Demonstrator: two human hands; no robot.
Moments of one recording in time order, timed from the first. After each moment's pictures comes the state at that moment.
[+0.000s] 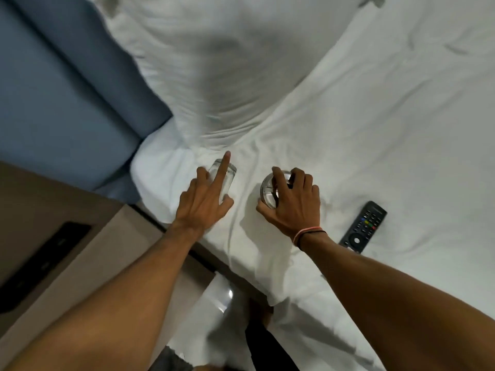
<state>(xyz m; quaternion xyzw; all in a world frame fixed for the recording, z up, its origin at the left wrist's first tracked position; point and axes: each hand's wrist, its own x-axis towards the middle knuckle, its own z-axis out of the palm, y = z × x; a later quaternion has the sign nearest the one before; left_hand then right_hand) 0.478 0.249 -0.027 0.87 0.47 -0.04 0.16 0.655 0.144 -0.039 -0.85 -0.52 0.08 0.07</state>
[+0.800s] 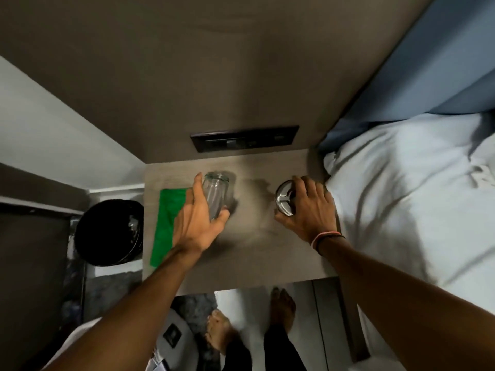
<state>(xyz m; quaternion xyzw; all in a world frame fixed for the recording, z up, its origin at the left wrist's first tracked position) 0.060 0.093 -0.118 0.45 0.84 0.17 0.24 0.285 0.192 -0.134 -0.56 -0.82 0.14 -0.03</state>
